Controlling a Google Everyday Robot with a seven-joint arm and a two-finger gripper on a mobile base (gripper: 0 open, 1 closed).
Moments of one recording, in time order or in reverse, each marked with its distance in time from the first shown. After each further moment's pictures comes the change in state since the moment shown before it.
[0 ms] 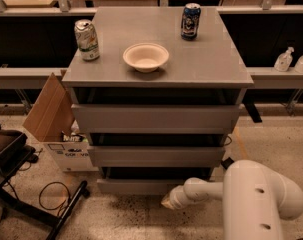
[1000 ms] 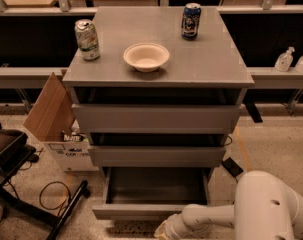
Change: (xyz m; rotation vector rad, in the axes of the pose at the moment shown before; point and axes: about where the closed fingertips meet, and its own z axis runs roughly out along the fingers) arm 0.028 0.126 0.019 -0.162 -0.029 0.009
